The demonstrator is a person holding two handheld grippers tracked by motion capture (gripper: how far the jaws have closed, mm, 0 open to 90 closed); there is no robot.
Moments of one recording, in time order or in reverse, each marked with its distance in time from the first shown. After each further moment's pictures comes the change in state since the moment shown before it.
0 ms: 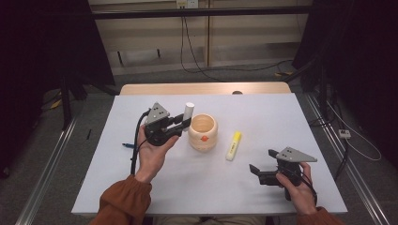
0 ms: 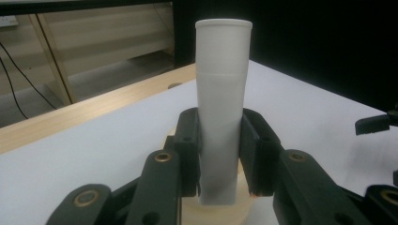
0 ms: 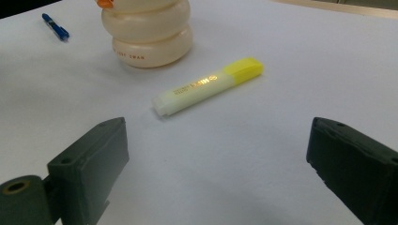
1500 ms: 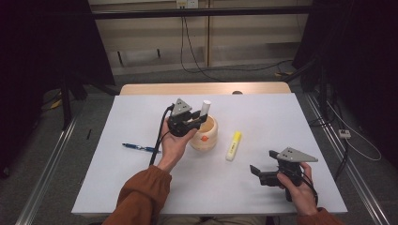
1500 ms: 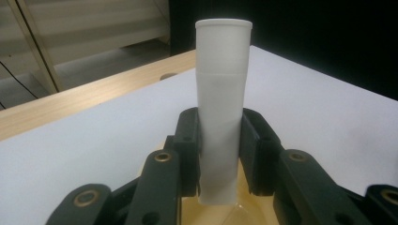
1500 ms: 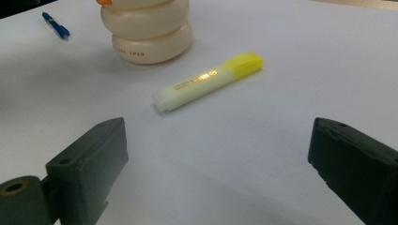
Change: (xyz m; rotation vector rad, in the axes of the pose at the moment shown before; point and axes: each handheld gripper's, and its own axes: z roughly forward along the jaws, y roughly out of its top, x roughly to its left) left arm 0.006 -0.017 0.079 0.046 -0.014 -0.012; right arm -0.001 -0.001 -0.001 0.014 0.005 0.017
